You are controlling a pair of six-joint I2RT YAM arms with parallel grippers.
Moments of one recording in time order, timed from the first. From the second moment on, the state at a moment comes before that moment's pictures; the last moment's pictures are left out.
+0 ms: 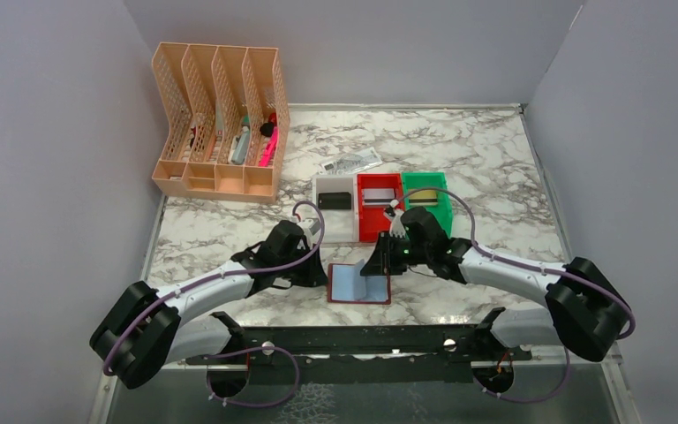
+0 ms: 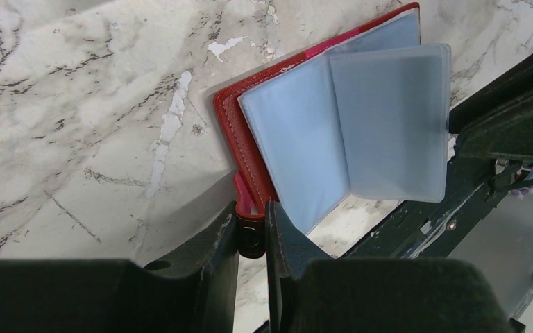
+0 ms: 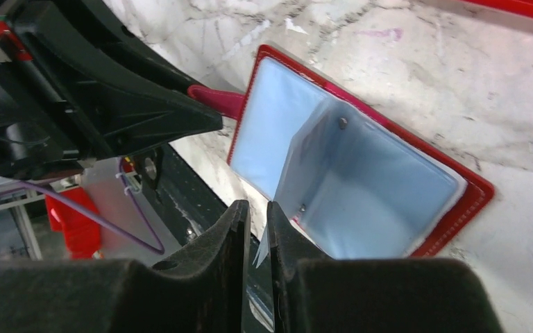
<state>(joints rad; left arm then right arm) -0.69 1.15 0.42 -0.10 0.31 -0.58 0.76 1.28 0.56 0.01 -0.39 0.75</state>
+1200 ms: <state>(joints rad) -0.70 1.08 0.45 -0.16 0.26 -0.58 0.82 1.43 0.61 0.18 -0.61 0.73</state>
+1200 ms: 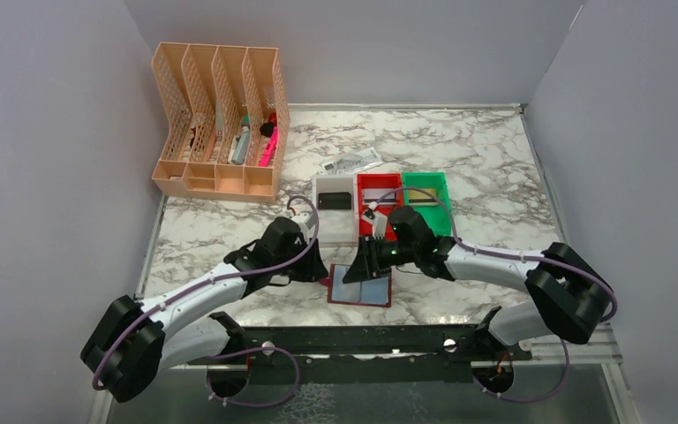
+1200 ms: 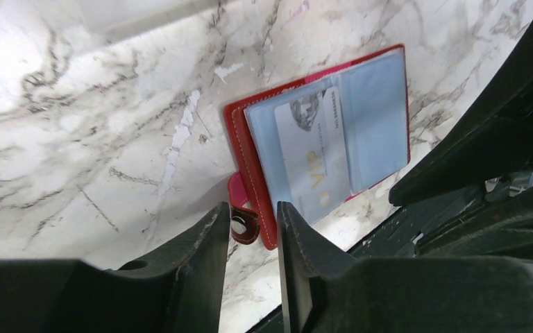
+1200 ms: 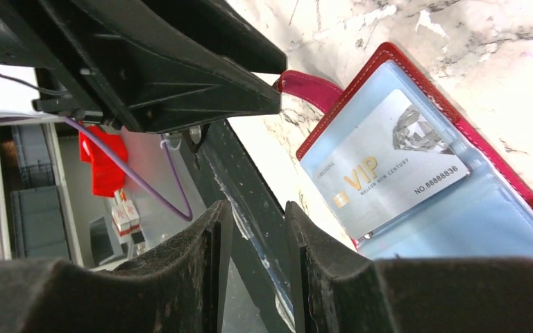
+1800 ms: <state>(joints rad) -0.70 1.02 0.52 -0.12 0.31 -0.58 0.82 1.25 0.46 0.04 -0.20 0.88</state>
